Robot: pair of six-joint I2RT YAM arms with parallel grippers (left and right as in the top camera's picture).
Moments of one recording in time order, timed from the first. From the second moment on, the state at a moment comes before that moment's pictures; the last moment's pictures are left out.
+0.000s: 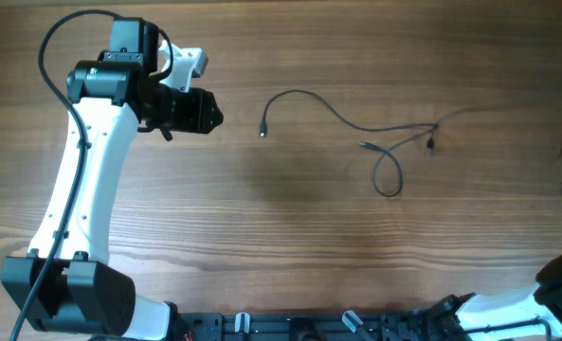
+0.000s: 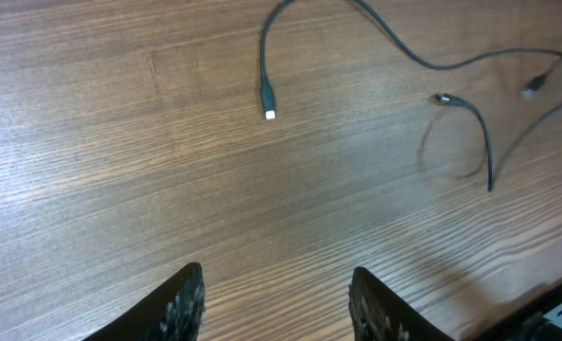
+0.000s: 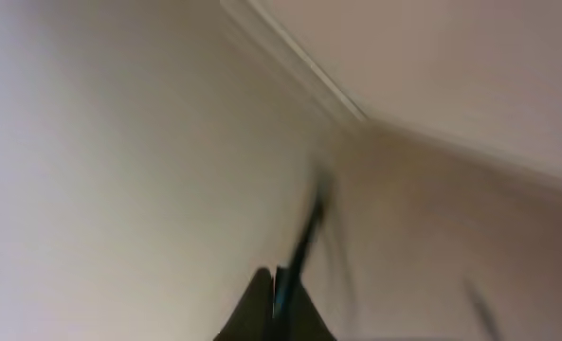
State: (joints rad) left arm -0.08 1.65 1.57 -1.17 0.39 0.06; right arm -0.94 1.76 1.81 -0.32 -0.61 0.65
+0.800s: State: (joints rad) left arm -0.16 1.65 1.57 -1.14 0.39 0.07; right arm -1.01 1.81 1.83 0.19 -1.16 1.23
